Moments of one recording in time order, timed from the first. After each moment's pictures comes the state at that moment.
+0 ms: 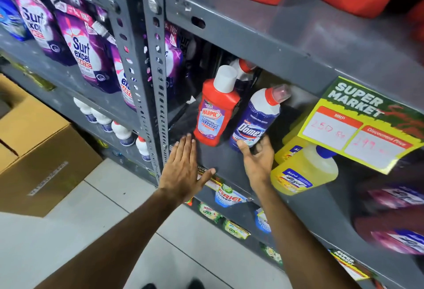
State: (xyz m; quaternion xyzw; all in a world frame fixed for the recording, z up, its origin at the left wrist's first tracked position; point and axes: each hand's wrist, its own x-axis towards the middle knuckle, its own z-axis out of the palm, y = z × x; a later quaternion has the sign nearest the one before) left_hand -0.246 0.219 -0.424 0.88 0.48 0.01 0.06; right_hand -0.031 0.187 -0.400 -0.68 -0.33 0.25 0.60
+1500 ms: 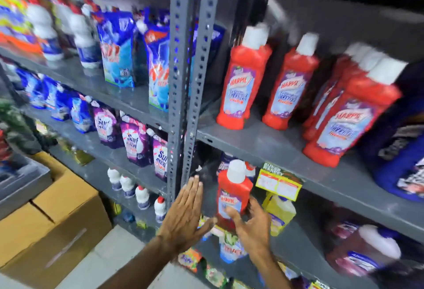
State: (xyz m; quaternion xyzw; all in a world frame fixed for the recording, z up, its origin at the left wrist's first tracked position) left_hand -0.331 0.157 -0.233 0.92 0.36 0.17 0.04; right_hand -0.140 0.068 -0.221 -0.66 -0.43 0.22 0.57
